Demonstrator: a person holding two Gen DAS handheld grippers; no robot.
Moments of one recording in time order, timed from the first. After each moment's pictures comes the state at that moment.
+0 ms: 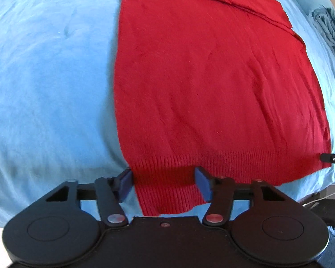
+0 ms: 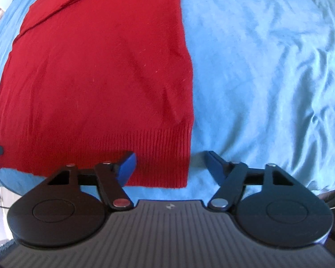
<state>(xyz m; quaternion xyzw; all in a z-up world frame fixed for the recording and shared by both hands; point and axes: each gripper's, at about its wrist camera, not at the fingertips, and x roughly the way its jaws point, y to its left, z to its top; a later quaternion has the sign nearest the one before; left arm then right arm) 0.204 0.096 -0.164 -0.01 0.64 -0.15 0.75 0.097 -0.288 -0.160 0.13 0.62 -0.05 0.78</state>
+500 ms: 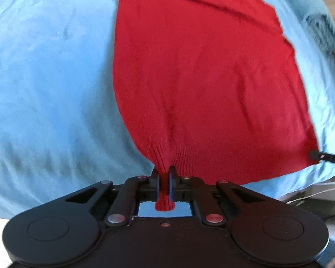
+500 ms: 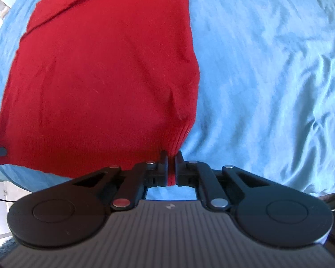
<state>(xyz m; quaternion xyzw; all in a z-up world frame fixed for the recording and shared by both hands) 0.224 0.100 -0.132 -0.05 0.66 -0.17 0.73 0.110 -0.297 -0.141 0.14 0.62 -0.03 0.77</state>
